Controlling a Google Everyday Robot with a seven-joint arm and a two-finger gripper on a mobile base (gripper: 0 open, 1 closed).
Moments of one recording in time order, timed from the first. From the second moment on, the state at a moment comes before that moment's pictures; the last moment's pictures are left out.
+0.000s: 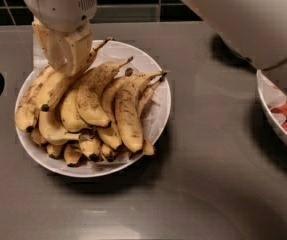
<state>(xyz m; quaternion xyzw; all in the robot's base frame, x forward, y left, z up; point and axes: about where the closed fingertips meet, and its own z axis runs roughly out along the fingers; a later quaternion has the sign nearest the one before) 0.473 0.127 1.002 -0.96 0.24 -0.02 0.12</state>
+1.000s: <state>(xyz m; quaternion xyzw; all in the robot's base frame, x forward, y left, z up) 0.473 0.127 1.002 -0.96 0.24 -0.02 0.12</state>
